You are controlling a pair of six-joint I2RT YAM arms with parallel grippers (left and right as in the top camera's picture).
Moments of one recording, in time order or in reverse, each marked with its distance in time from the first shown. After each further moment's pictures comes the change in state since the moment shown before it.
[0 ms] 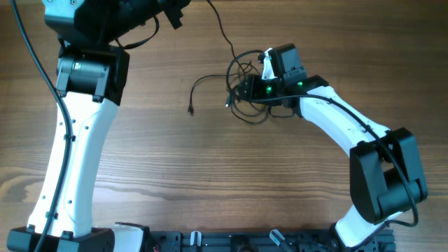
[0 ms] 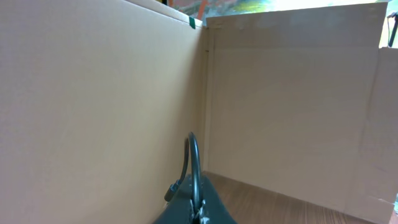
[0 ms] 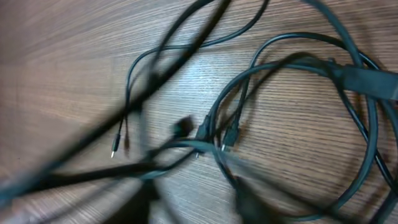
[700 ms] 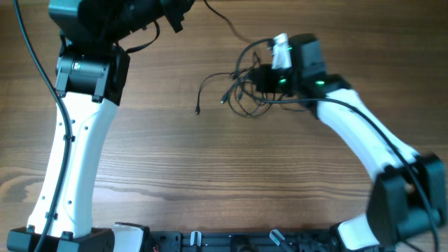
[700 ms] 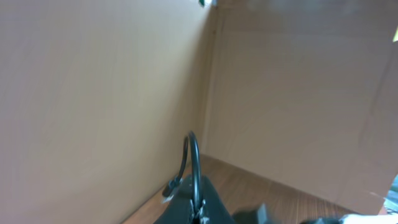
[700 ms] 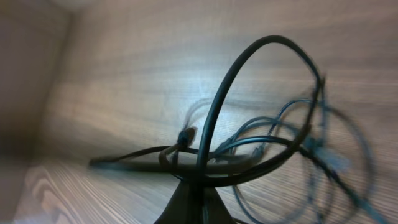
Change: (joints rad) left arm 0.000 0.000 0.004 -0.147 -0.016 0.040; right arm -0.087 -0.190 -0.003 0.014 -0.076 -0.084
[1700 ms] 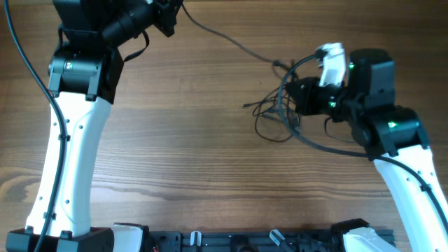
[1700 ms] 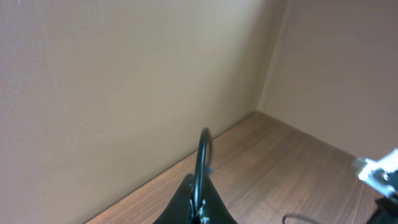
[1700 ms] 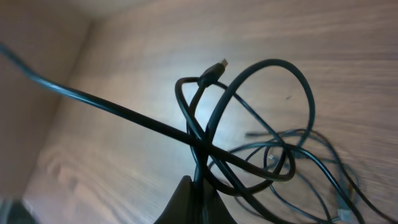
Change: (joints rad) left arm 0.041 0.000 0.002 -0.305 -0.193 0.238; right arm -0.074 -0.423 0.001 -0.412 -0.016 -0.135
